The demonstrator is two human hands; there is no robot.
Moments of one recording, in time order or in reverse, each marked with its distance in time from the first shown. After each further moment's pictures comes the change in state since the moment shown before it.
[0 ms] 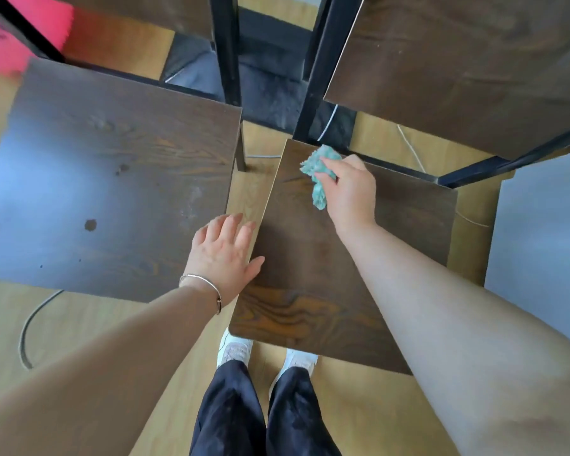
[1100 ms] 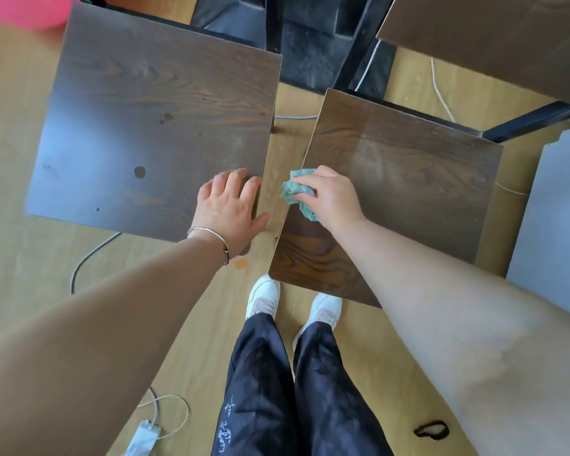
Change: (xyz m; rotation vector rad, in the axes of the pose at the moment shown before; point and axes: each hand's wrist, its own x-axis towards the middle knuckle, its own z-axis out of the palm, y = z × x) left_hand -0.033 -0.046 -0.002 -0.008 0.015 -0.055; right_hand -0.090 -0.020 0.054 -0.065 -0.428 -0.156
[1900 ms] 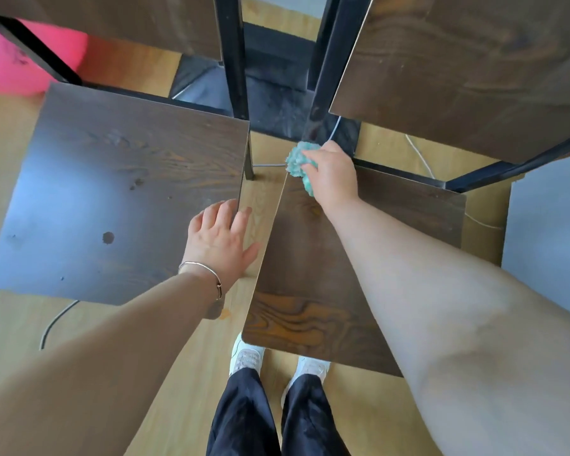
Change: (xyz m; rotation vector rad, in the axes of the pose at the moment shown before) left_hand 0.055 0.026 -0.016 0.060 0.043 0.006; right_hand 0.112 0.023 -0.075 -0.049 0.266 0.105
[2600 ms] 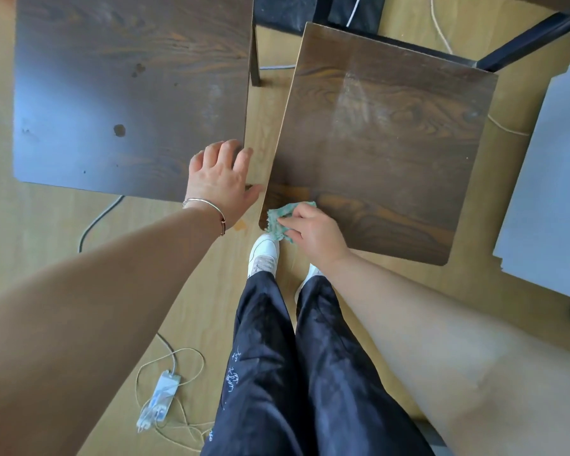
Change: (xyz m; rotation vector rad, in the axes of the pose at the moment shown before) left_hand -0.082 -0.005 0.016 0.019 -0.097 0.037; right_hand -0.276 0.007 0.061 0.134 -0.364 -0.167
